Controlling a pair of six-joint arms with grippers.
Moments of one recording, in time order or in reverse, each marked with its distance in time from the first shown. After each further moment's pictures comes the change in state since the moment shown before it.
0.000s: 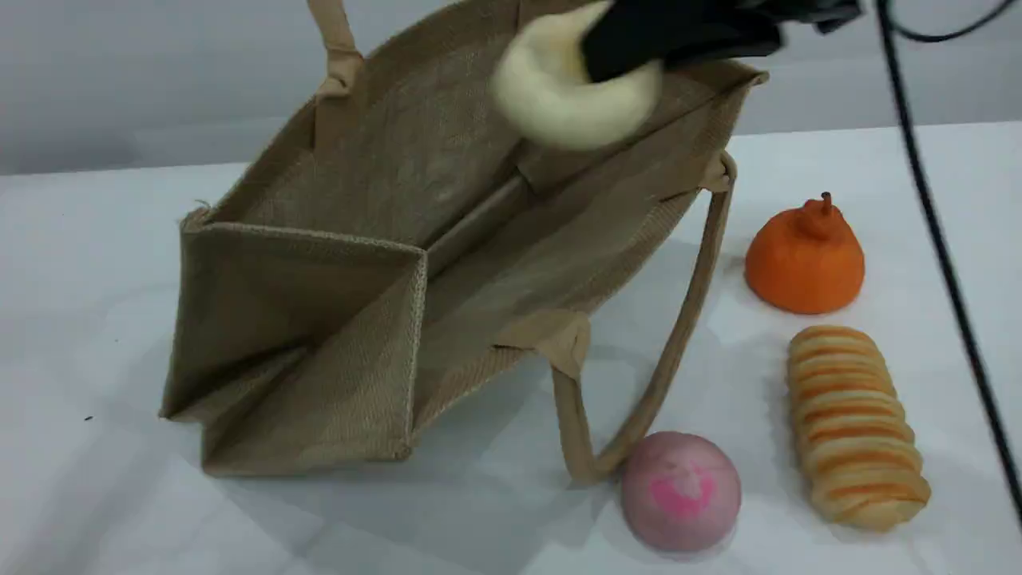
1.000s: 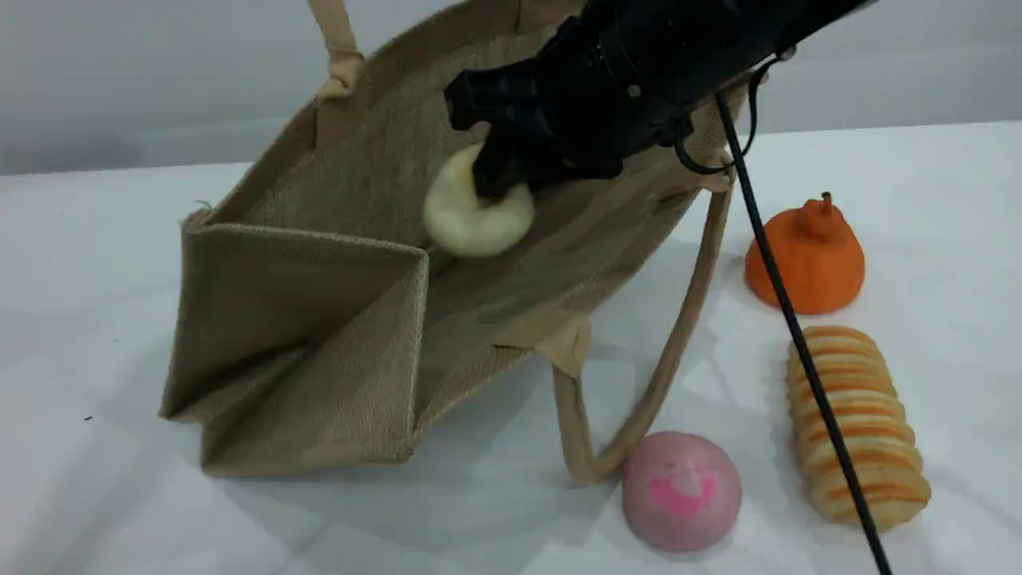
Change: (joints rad) left arm 0.000 0.002 0.000 0.000 0.000 -0.009; right arm 0.160 0.338 -0.181 0.125 -0.314 -0.077
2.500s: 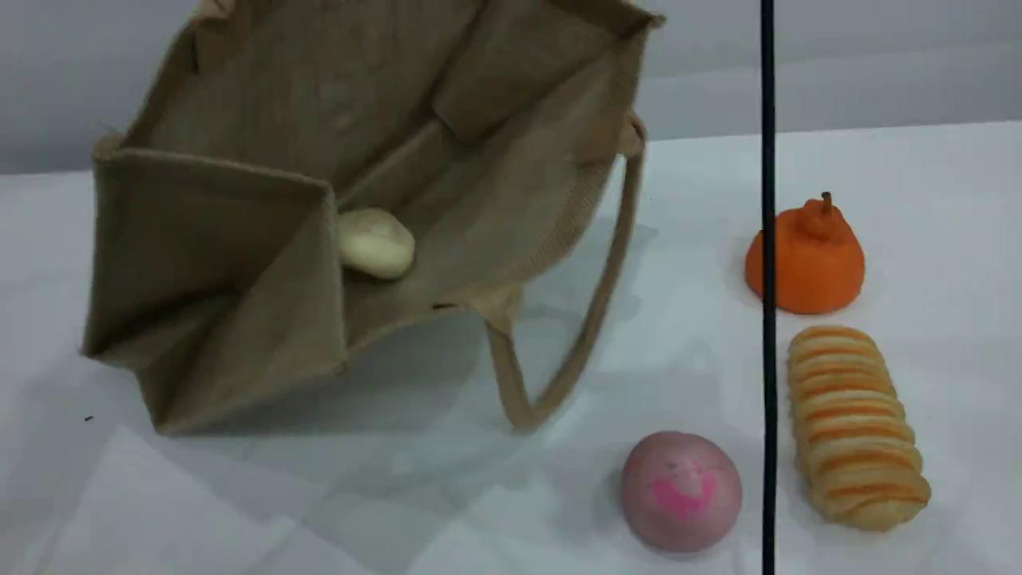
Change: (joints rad) left arm 0.150 -0.066 0.013 -0.131 -0.001 0.028; right arm -0.002 -0.422 -0.017 -0.591 0.212 0.387
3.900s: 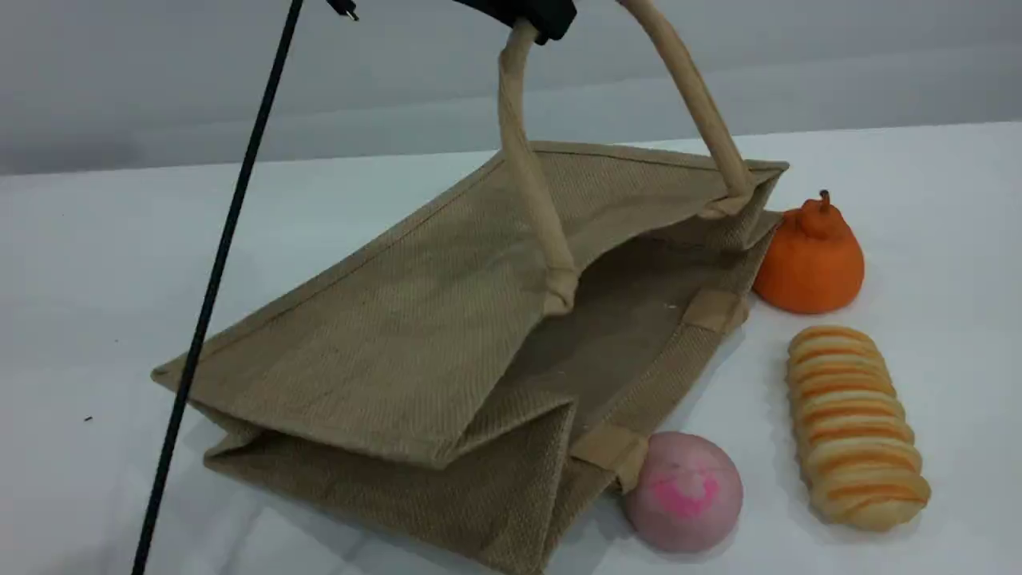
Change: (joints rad) left arm -0.316 0.370 0.019 0.021 -0.101 0.024; right arm 0.000 -0.884 0.000 -0.951 0.734 0.758
